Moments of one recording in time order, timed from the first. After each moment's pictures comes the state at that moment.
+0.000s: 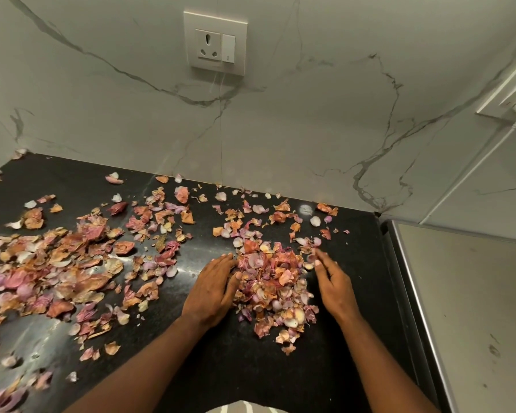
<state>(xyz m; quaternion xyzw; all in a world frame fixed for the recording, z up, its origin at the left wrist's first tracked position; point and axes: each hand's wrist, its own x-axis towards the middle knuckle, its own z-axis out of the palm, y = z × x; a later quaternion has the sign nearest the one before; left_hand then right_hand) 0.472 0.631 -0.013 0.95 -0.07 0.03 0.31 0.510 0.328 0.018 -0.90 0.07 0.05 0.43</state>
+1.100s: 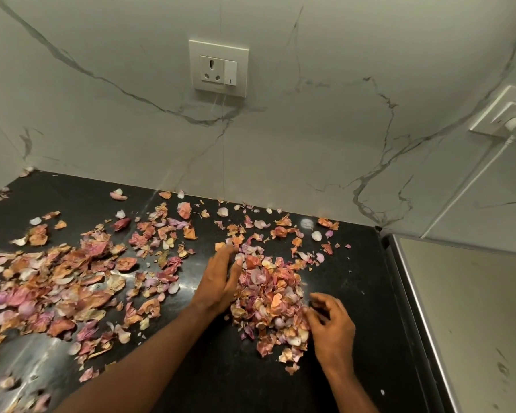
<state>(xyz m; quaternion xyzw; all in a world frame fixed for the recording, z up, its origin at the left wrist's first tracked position) 0.516 0.626 0.009 0.89 -0.03 0.08 0.45 0.448 0.362 0.011 -0.86 0.10 -0.11 0.49</state>
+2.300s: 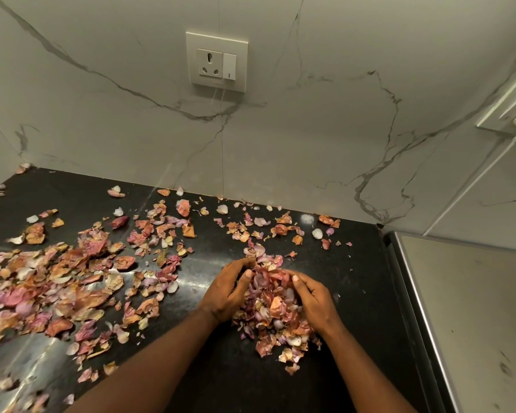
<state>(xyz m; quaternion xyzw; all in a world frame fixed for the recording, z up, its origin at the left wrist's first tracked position) 0.510 0.615 0.000 0.88 -0.08 0.01 0.48 0.511 0.365 0.015 -0.84 -0.02 0.09 0.53</state>
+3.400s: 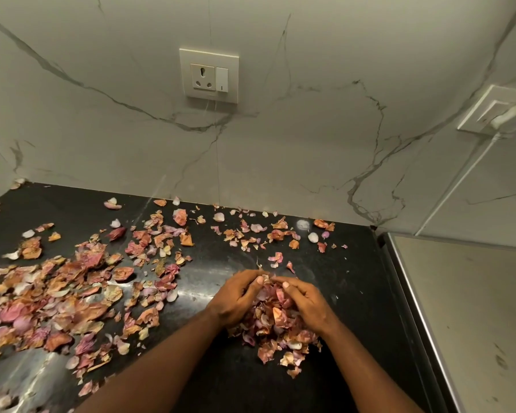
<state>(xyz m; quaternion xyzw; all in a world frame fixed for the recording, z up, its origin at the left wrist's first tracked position) 0.517 0.604 0.009 0.88 -0.12 -0.07 0.45 0.510 0.374 0.030 -0.85 -0.09 0.11 0.51</state>
